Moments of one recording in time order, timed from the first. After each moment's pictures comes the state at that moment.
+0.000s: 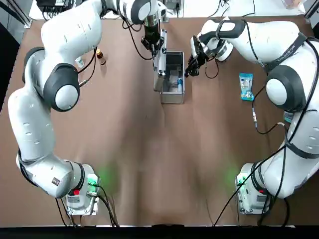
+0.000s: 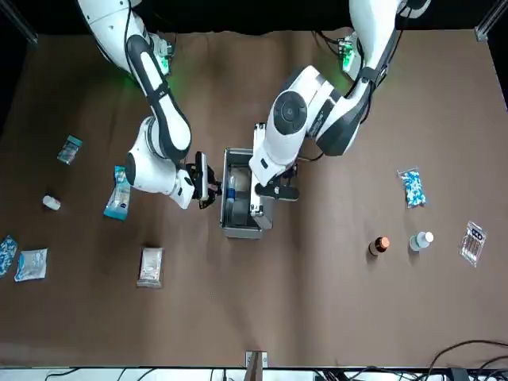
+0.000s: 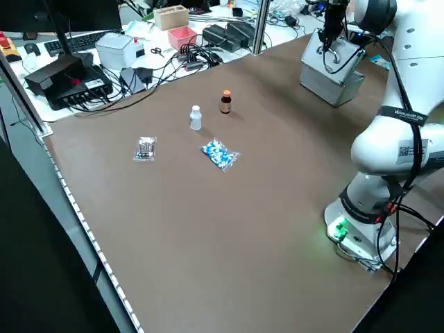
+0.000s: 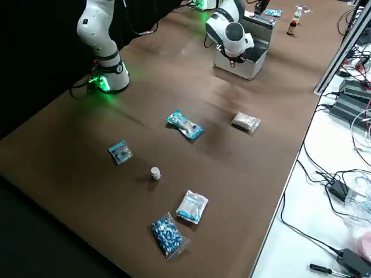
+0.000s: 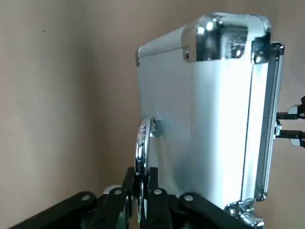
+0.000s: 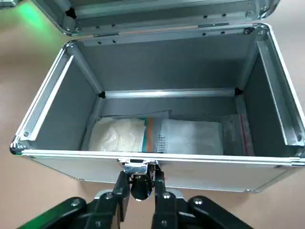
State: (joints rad) left arm -0.48 0.56 -0.28 -1.34 0.04 1.84 -0.63; right arm 0.51 0.45 -0.06 -1.97 0.99 2.30 -1.85
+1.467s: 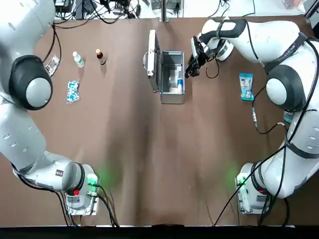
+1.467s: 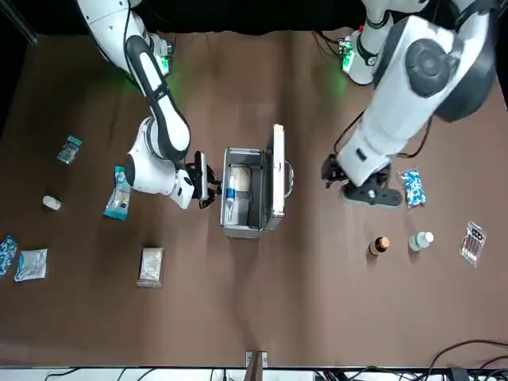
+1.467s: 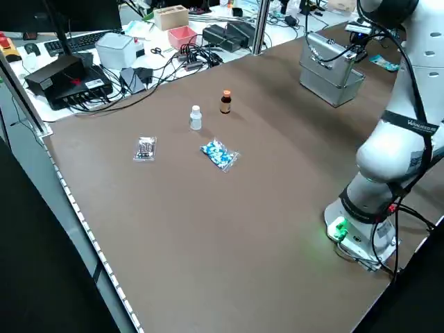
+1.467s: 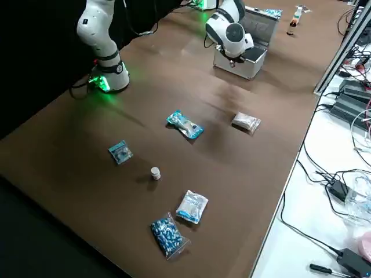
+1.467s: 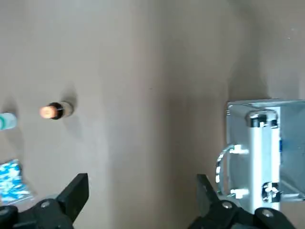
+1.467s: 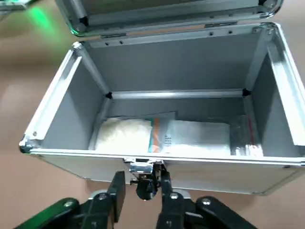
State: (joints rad) left arm -0.19 0.31 -0.27 -1.33 0.05 1.70 -0.33; right arm 0.51 0.45 -0.07 -1.97 0.99 2.26 -1.86
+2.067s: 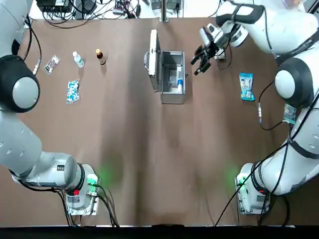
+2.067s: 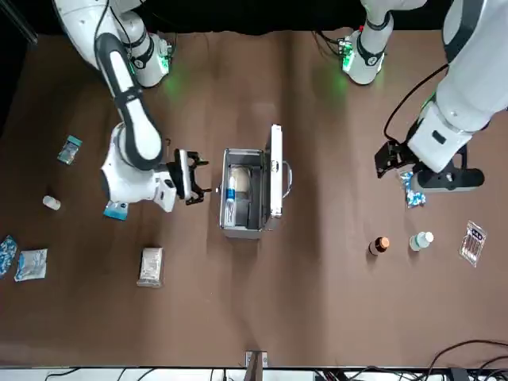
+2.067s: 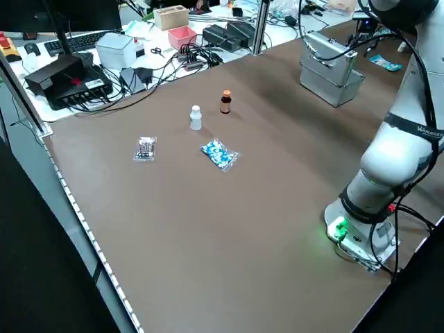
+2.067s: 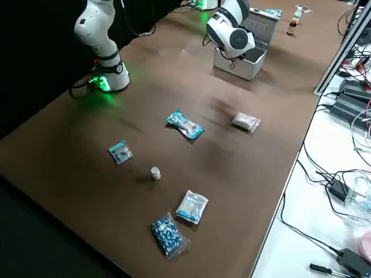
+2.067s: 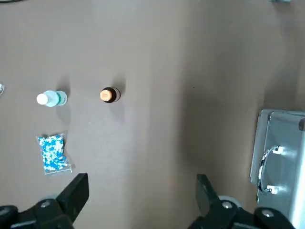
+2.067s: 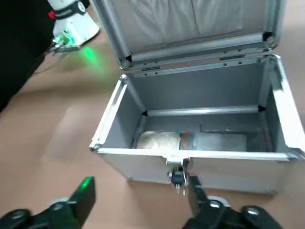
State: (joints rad) left arm -0.04 0.22 -0.27 -1.33 0.05 1.59 -0.31; right arm 0.38 0.41 -0.08 -1.92 0.97 1.96 -1.86
